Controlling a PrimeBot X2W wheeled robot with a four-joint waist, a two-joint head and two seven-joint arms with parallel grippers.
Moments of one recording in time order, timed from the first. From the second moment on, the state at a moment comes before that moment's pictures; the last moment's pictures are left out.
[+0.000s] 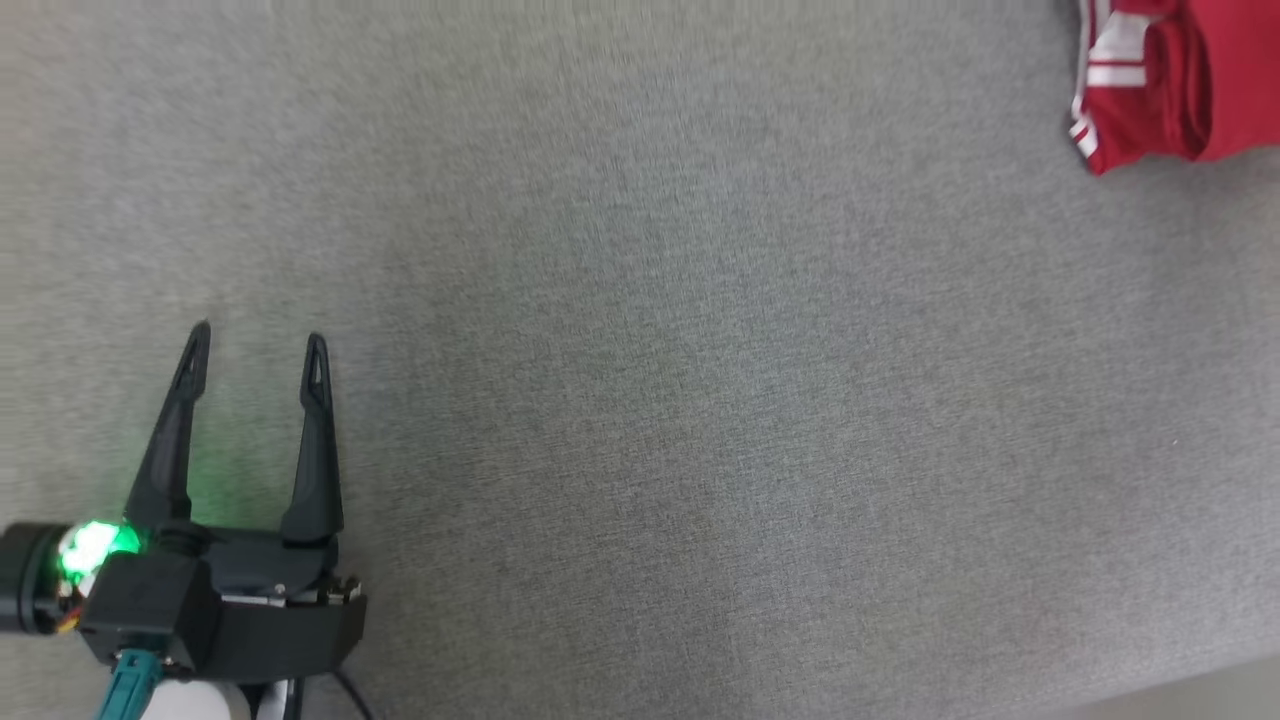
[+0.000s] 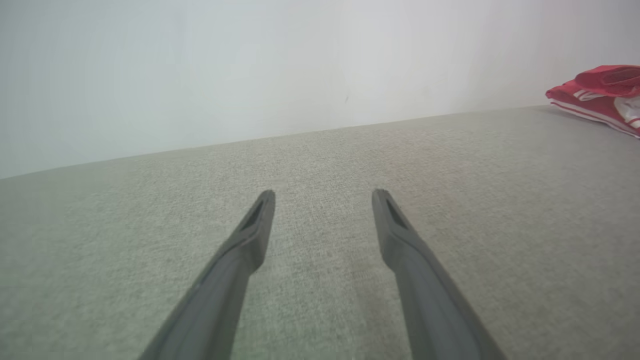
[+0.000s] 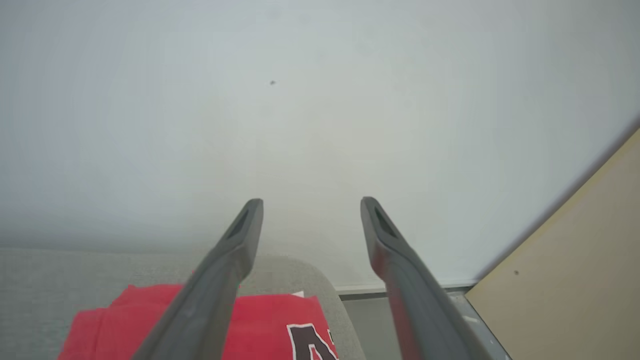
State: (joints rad) left arm -0.20 0.16 -0.03 -0.13 -0.03 -0.07 -0.25; right arm -1.39 -0.62 0.38 1.12 0.42 0.13 -0.26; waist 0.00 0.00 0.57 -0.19
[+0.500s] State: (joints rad) left arm -0.04 0.12 0.04 -0.04 -0.11 -0.04 -0.26; right arm -0.89 -0.38 0.20 0.61 0.33 0.13 -0.26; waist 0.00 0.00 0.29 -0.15
